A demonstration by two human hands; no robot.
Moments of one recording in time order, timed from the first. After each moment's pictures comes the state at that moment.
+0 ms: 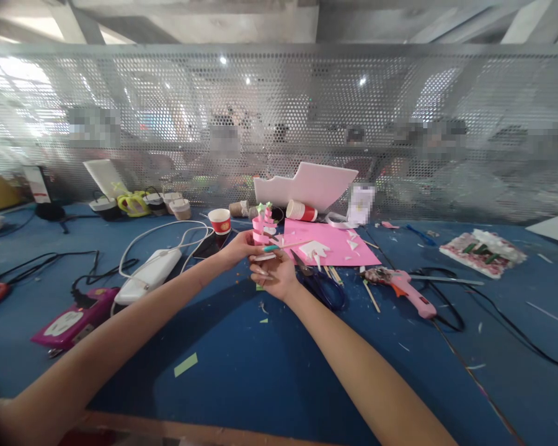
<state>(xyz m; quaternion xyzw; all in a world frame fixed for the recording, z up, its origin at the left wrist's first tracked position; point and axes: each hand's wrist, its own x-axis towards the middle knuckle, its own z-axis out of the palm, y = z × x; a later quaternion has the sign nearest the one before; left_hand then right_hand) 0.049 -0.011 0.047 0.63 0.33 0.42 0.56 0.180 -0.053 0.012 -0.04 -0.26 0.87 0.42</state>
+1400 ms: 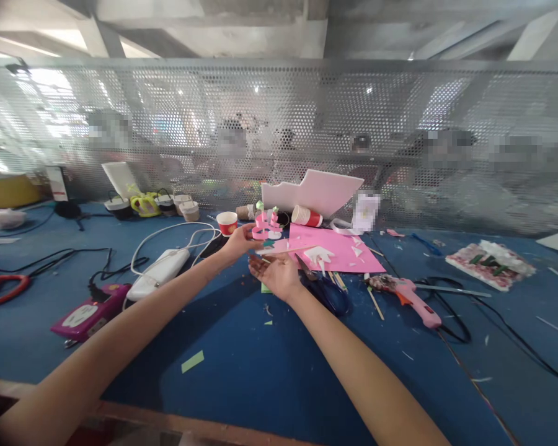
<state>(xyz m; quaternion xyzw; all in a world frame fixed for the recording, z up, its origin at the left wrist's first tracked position) 0.031 0.008 0.044 0.62 0.37 0.49 0.49 0.173 -0.052 0.013 -0.12 -0.22 0.84 0.48</state>
